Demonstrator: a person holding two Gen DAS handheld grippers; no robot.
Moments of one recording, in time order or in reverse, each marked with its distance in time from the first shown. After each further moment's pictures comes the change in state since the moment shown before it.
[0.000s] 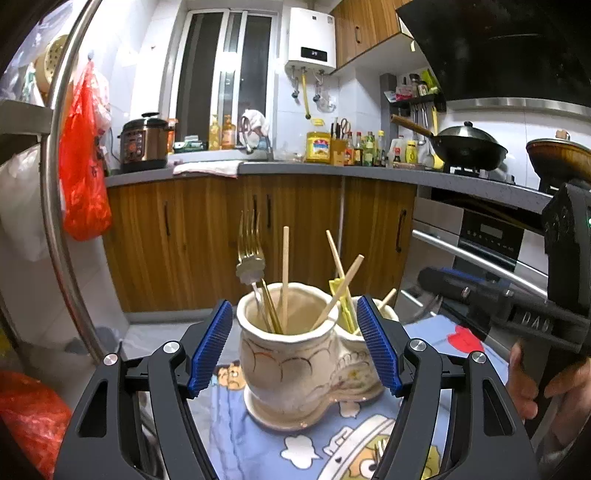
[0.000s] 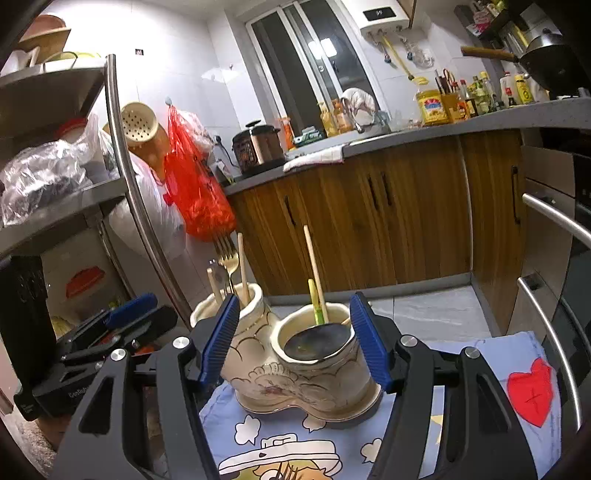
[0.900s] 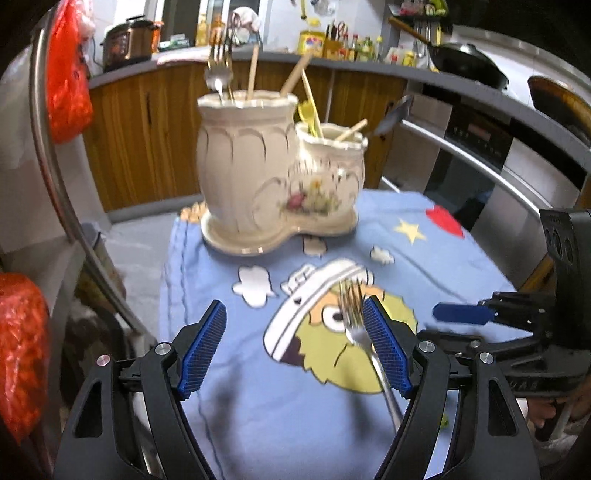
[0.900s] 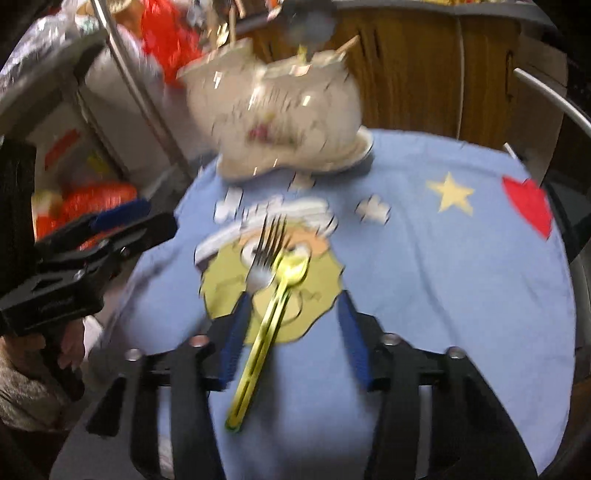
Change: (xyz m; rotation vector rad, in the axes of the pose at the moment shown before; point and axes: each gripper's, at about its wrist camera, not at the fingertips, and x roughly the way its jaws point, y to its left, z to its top) left arm -0.007 -0.027 -0.104 -0.052 0.418 -0.067; right arm -0.016 0.015 -0.135 -0.020 0.621 -0.094
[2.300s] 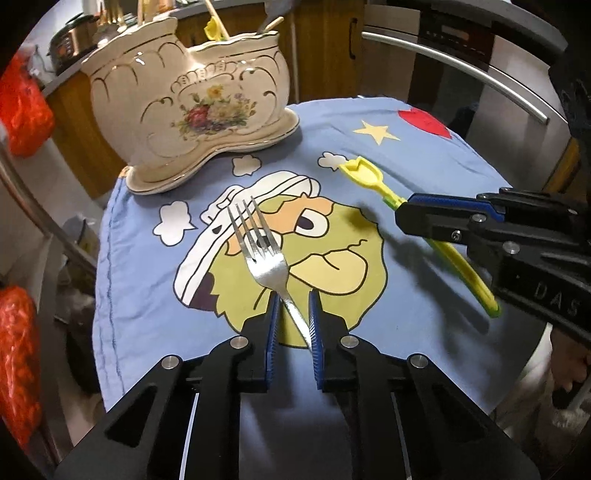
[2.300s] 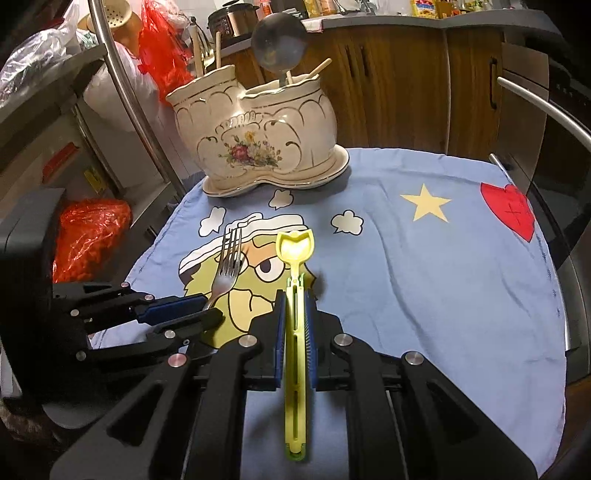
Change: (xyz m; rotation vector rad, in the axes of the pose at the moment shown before) left arm 0.043 -0.068 -0.026 0.176 0.246 0.030; right arm -0.017 -0.022 -0.003 0.024 -0.117 -0.014
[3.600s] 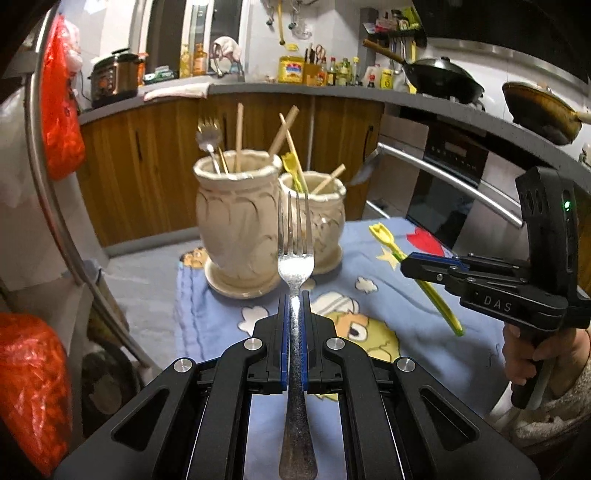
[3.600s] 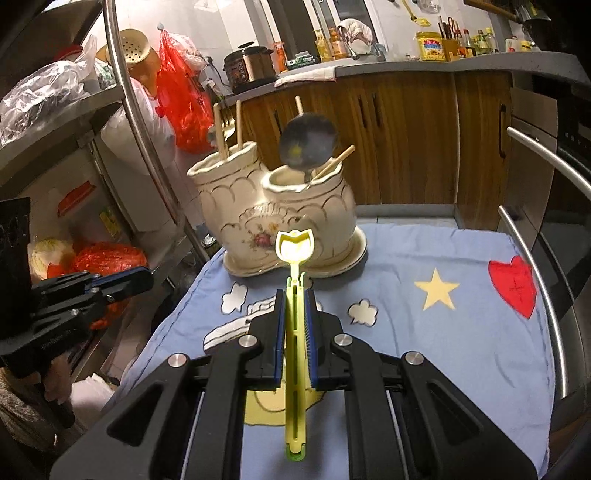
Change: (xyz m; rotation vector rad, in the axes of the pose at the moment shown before) left arm -0.092 0.075 0.020 -0.104 -0.365 -0.038; right arm -0.017 0.013 0.048 -0.026 -0.185 0.033
